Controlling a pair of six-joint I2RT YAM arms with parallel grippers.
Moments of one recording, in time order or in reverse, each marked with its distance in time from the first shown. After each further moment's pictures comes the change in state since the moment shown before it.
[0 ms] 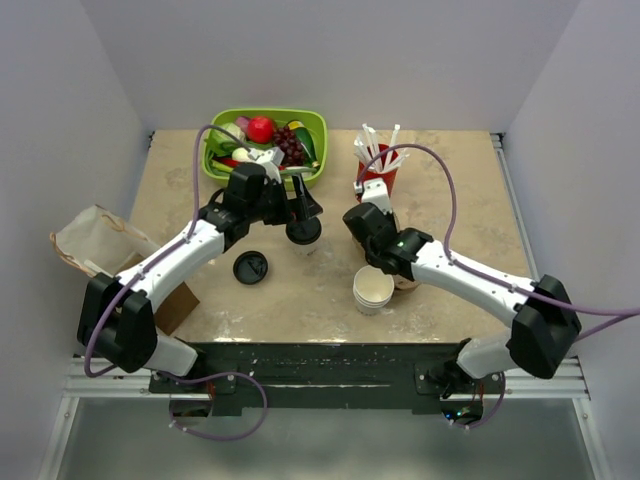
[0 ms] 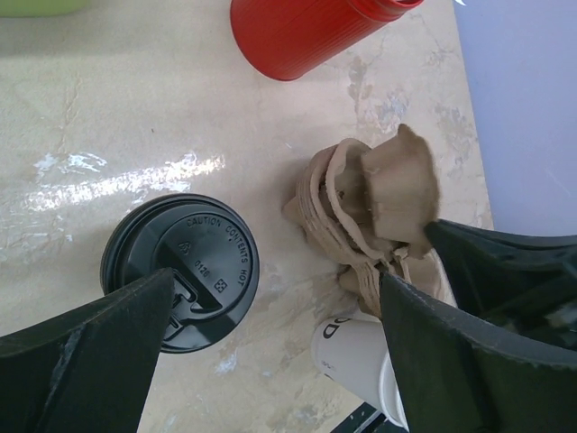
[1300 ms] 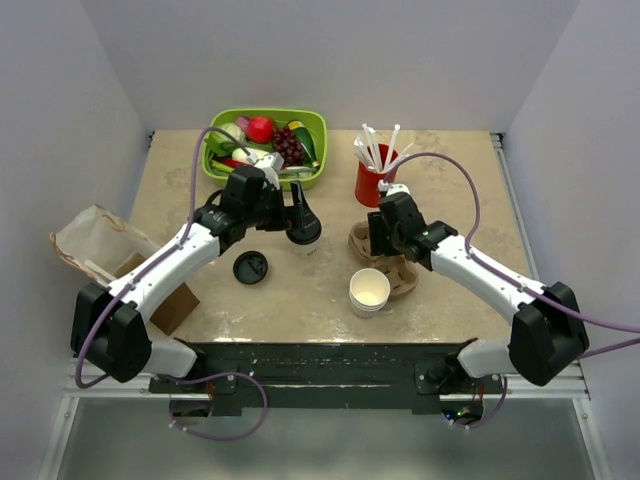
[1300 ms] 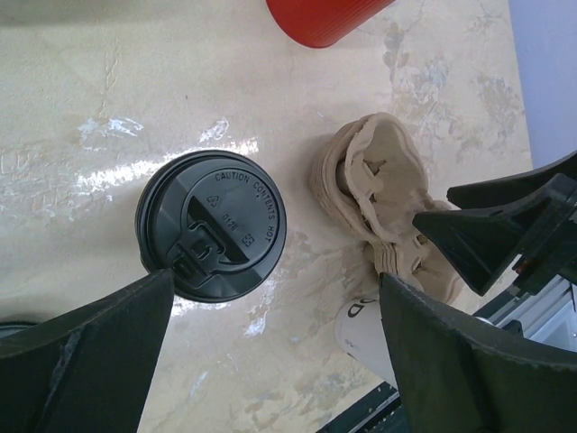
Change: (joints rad) left arm -0.017 -0.048 0.015 -0.137 -0.046 0.075; right arm -0.246 -0.037 -0.080 0.004 -0.511 0.048
